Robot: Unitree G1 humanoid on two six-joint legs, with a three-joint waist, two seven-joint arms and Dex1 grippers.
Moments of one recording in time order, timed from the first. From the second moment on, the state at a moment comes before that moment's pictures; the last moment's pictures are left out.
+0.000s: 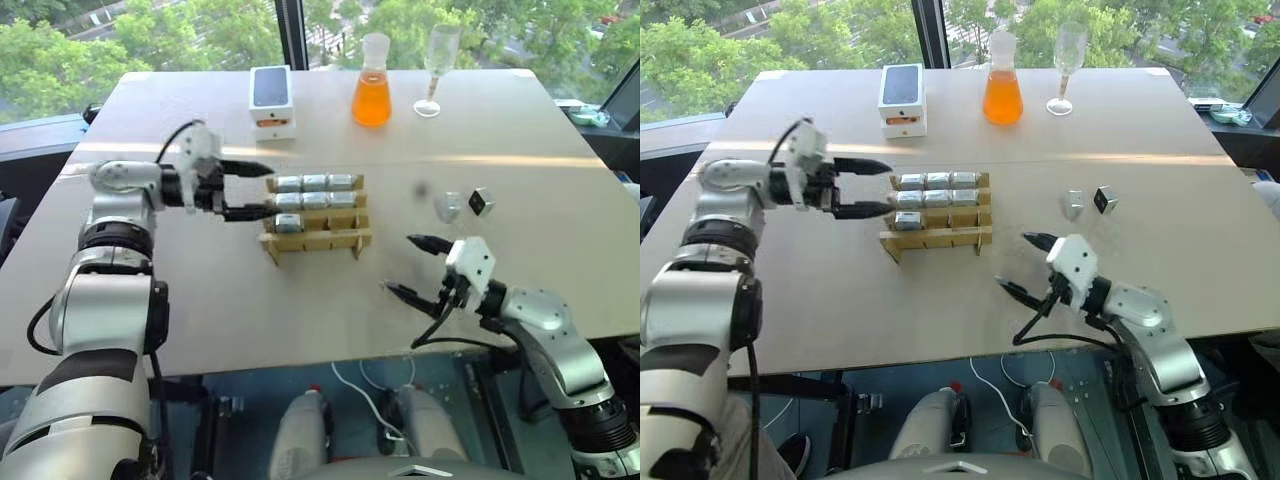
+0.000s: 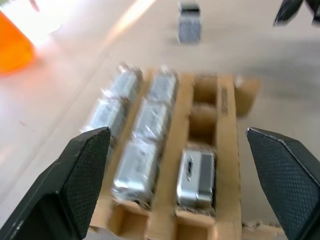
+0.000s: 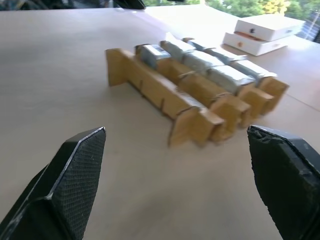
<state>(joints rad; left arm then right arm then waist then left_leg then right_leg) -1.08 0.77 -0.08 1.17 -0.36 -0.22 -1.61 -0.13 -0.46 0.11 -0.29 0.32 0.17 0.74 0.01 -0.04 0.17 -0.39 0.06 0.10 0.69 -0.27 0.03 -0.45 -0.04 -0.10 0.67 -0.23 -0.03</state>
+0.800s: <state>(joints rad) 0.10 0.71 0.35 -0.62 -0.84 0.53 -0.76 -0.74 -0.48 -0.14 0.78 0.22 0.12 0.51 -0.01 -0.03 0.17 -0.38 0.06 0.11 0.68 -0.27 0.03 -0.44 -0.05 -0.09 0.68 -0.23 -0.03</state>
